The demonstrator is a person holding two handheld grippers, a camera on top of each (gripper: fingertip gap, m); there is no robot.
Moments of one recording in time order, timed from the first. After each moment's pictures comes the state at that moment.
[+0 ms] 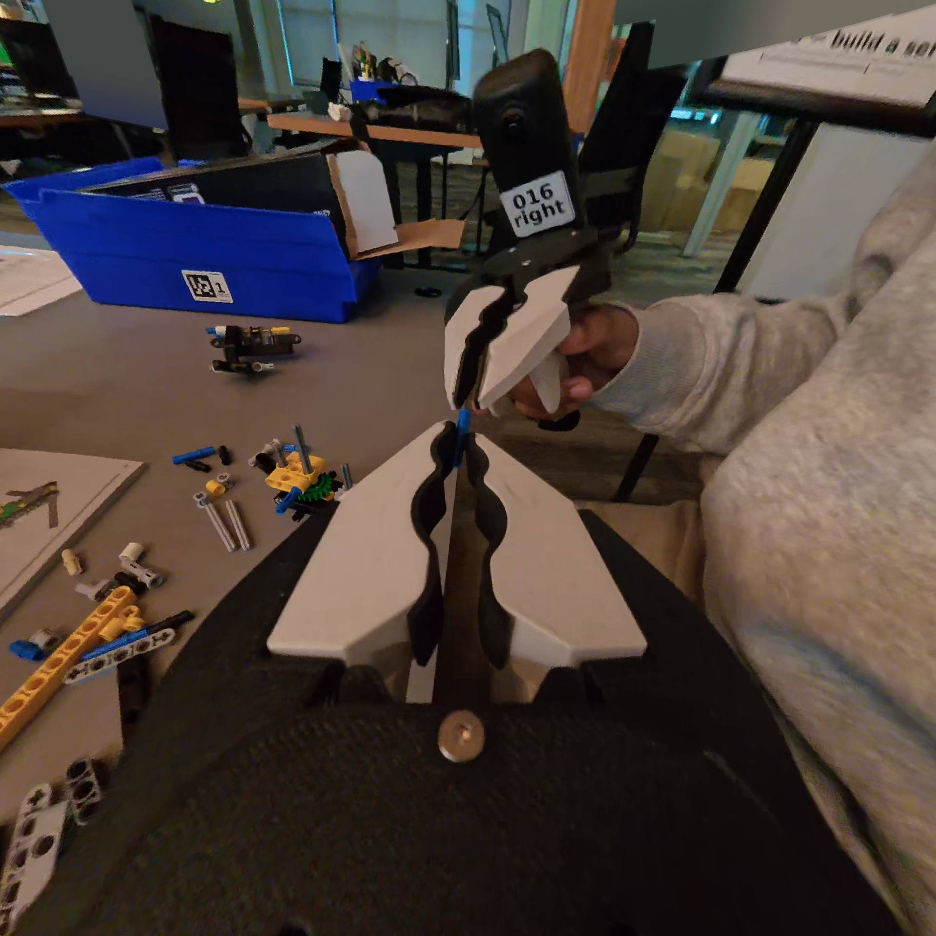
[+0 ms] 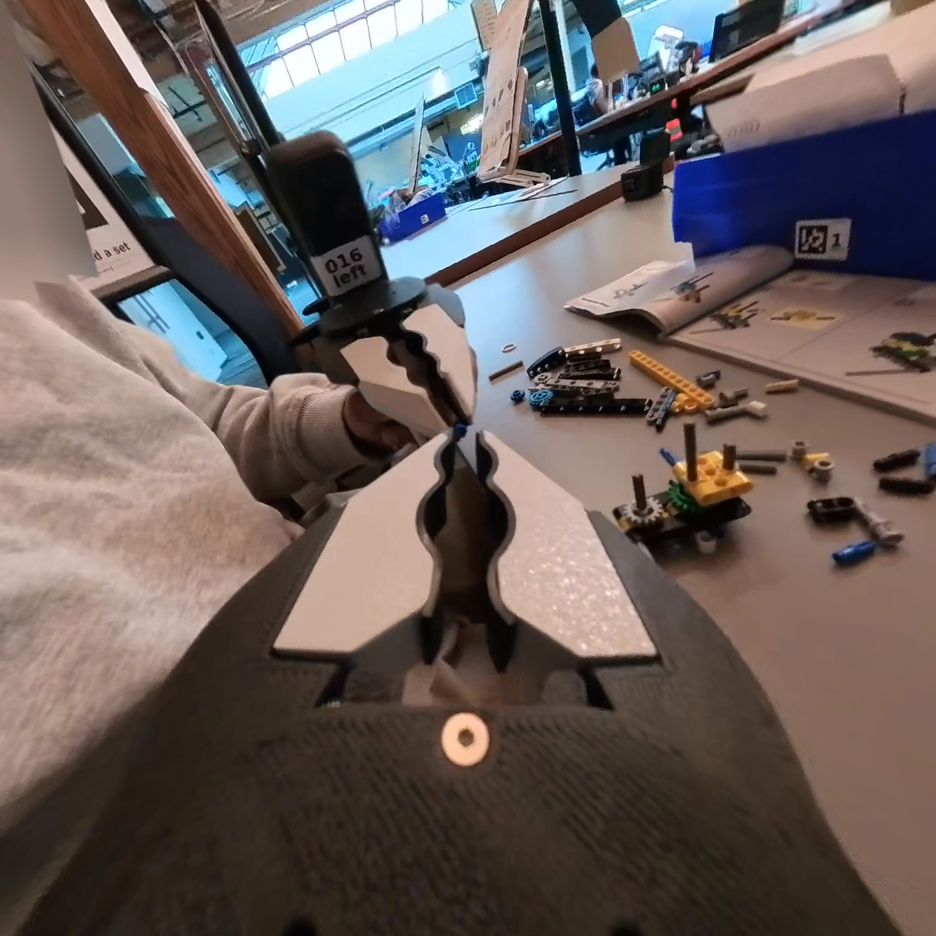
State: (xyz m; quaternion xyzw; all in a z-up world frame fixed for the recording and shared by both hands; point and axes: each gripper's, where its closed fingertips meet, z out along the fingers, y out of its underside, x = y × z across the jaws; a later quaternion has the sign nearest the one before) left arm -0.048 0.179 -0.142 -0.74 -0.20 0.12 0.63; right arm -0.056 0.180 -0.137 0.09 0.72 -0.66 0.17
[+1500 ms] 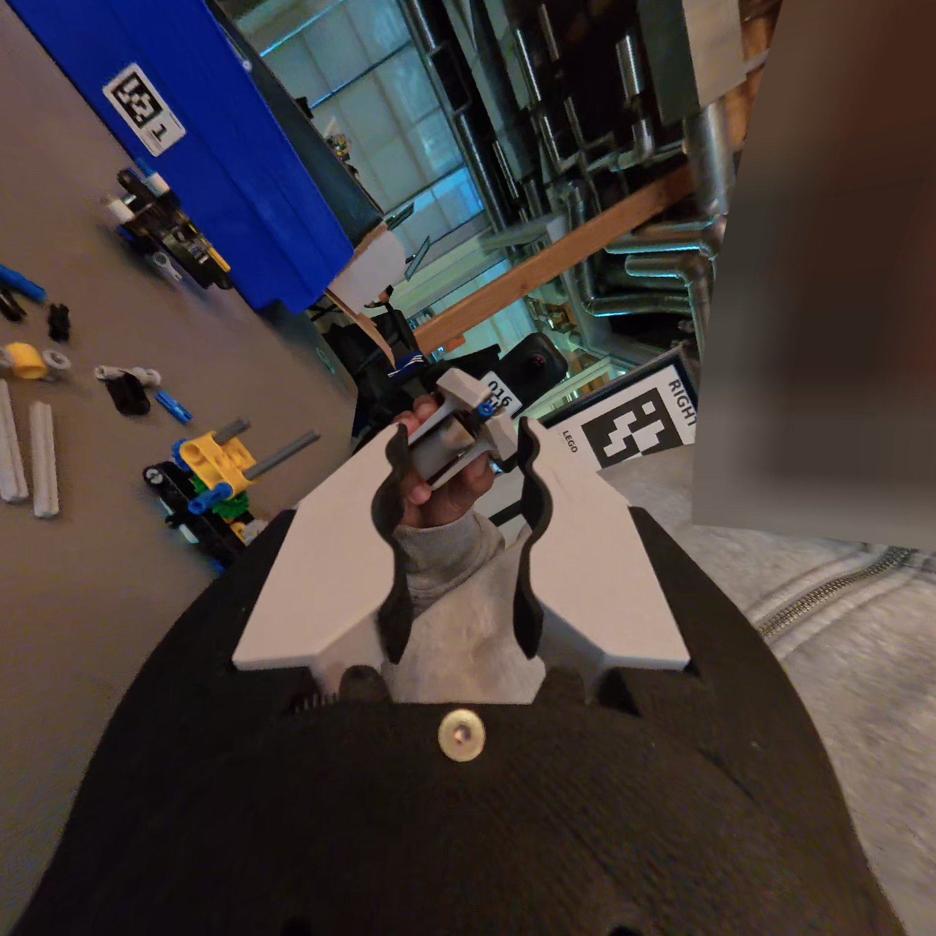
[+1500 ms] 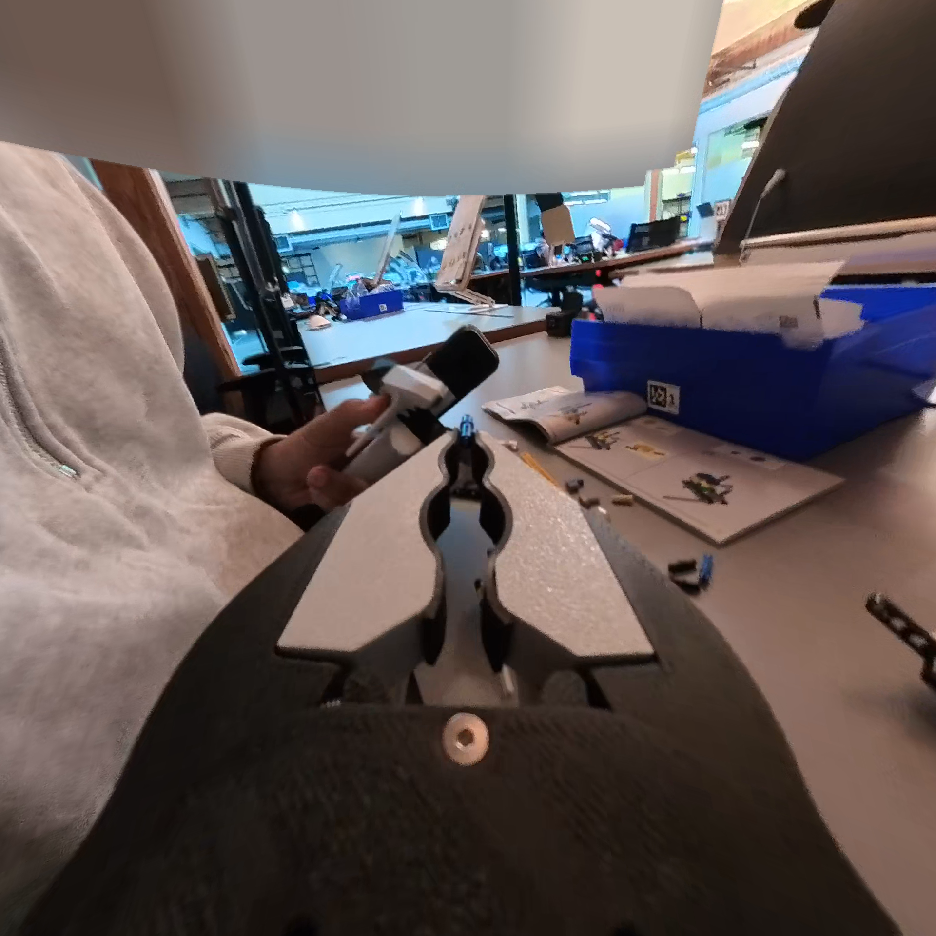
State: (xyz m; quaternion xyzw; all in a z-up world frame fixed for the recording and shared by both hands) left arm -0.112 0.180 -0.124 -0.46 -0.42 -0.26 0.74; right arm -0.115 0.194 -0.113 0.05 0.67 -0.74 0.06
